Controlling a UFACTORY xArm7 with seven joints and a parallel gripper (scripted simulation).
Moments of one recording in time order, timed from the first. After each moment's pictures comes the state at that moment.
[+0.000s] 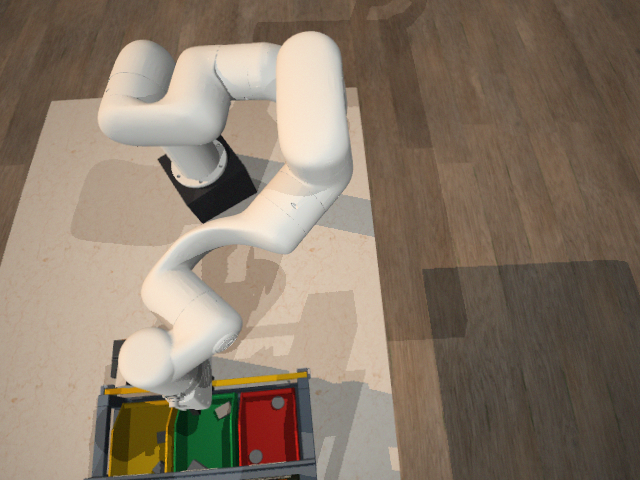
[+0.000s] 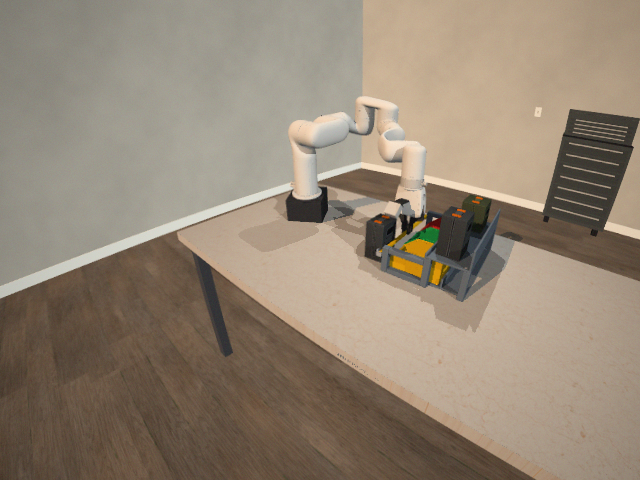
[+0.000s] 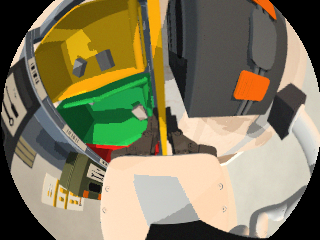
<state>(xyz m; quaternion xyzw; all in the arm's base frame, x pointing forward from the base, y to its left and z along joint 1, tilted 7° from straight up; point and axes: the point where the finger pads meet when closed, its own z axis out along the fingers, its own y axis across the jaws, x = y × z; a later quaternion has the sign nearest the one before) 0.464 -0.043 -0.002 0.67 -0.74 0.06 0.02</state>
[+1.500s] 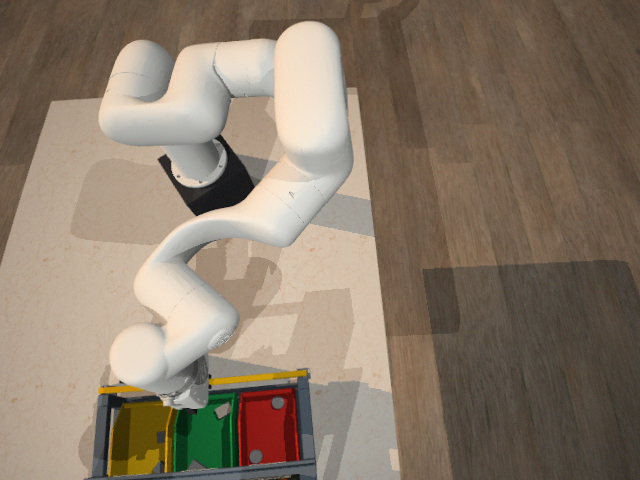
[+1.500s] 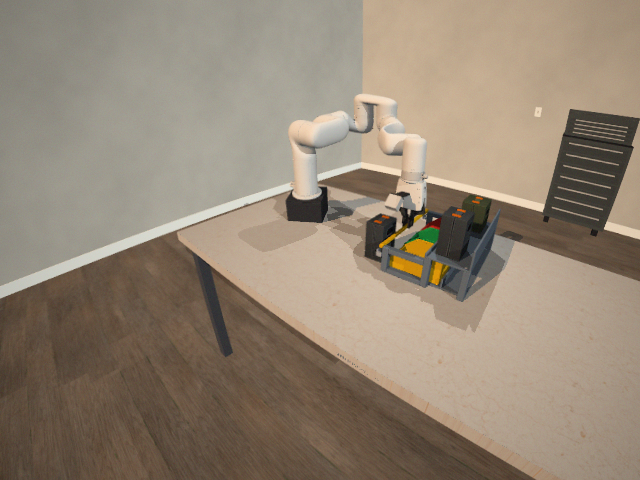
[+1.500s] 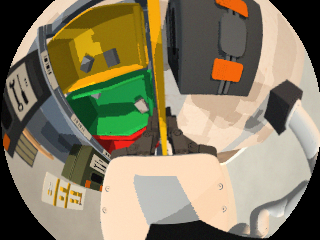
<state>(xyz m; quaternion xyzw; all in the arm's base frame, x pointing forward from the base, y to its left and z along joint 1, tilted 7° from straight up) 0.463 -0.040 0.022 0.67 -0.74 0.06 0.02</state>
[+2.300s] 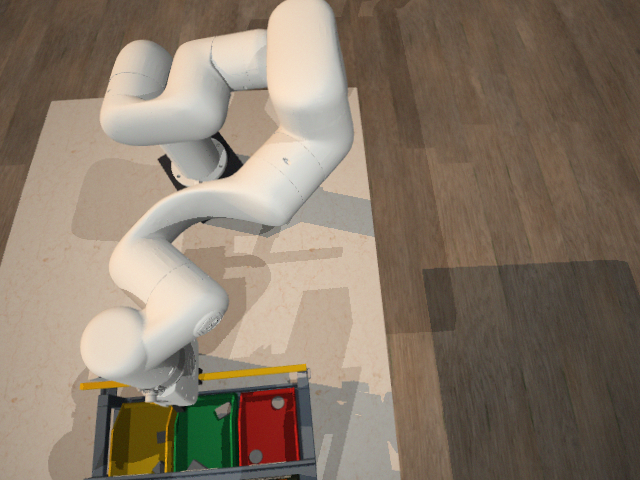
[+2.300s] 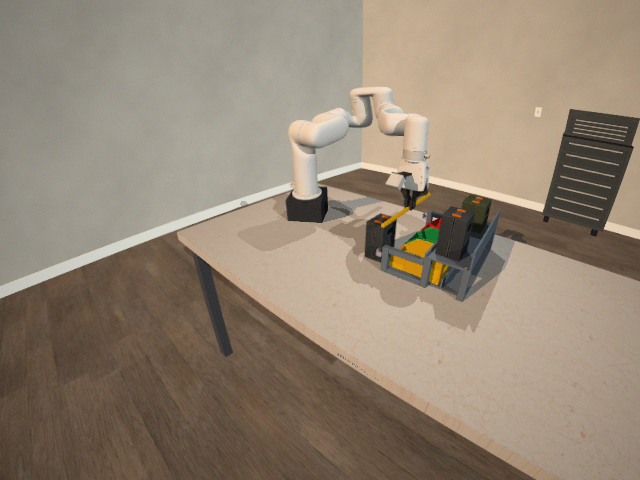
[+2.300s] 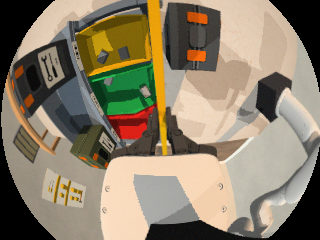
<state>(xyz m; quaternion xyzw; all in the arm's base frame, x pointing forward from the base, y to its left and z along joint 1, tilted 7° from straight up) 0.460 -0.032 0.089 0.67 -0.74 0.06 0.02</state>
